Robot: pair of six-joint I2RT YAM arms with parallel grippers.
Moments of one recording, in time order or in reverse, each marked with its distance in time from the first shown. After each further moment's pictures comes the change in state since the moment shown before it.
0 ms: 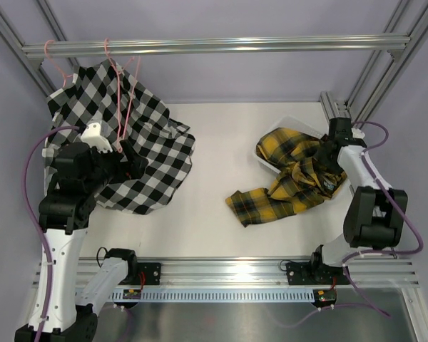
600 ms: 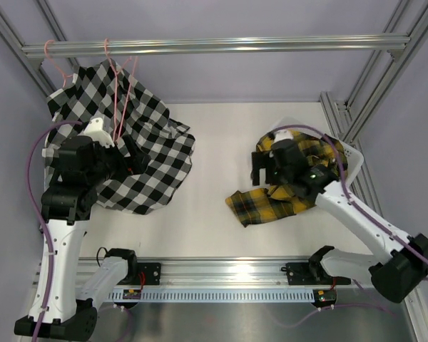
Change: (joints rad) left arm 0.000 0.054 0.023 0.007 0.015 -0.018; right arm 0.676 -0.454 -0.089 -0.009 -0.074 -0.221
